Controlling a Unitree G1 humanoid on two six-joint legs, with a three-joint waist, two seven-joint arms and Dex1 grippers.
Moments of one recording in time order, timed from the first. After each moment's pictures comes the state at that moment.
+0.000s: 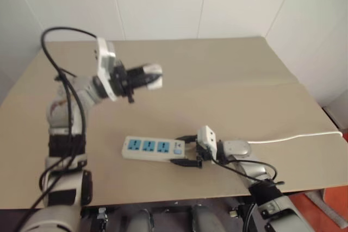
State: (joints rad) left arm -0.67 0.48 0.14 -0.05 -0.51 0.50 -1.20; right arm -0.43 -0.33 0.28 0.31 0.23 -0.07 1.23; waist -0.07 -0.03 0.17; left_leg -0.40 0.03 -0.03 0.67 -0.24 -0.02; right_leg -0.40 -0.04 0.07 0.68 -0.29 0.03
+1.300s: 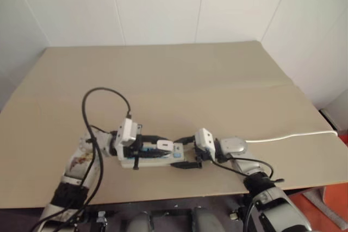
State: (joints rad) left arm -0.31 0.54 -0.08 -0.04 -0.46 0.08 -1.37; right arm -0.50 -0.30 0.29 0.49 0.20 -0.25 1.31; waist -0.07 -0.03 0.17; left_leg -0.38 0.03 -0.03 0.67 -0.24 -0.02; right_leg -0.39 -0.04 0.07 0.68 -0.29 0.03
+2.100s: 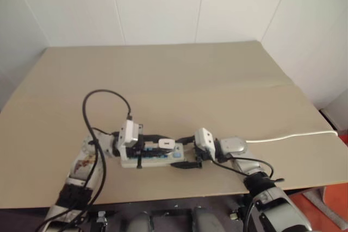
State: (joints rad) left arm -0.30 0.51 -0.09 0.02 -0.43 -0.01 -1.37; right arm -0.50 -0.30 0.29 0.49 0.20 -0.23 1.31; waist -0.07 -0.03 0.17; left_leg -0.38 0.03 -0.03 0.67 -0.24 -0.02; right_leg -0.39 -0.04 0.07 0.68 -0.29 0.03
